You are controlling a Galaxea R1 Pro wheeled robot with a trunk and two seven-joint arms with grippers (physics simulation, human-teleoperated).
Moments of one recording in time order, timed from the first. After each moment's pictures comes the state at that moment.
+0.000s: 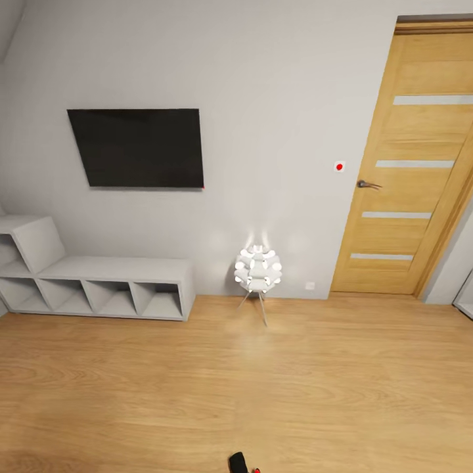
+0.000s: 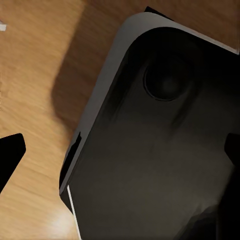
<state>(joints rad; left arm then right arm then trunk) 0.00 0.06 0.38 -0.05 0.06 -0.01 -0.04 -0.06 -0.07 -0.03 -0.20 0.00 -0.21 -0.07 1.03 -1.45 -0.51</state>
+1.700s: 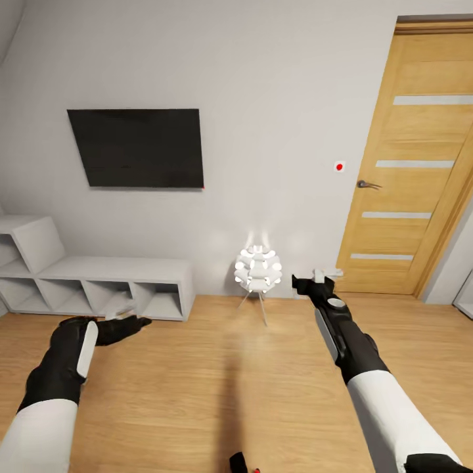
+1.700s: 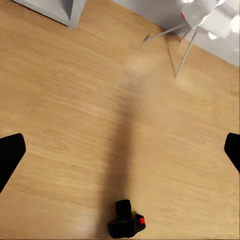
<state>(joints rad) -0.64 0.08 0.35 -1.12 0.07 0.99 -0.23 -0.77 0.02 0.01 -0.96 0.00 0.26 -0.09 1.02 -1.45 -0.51</state>
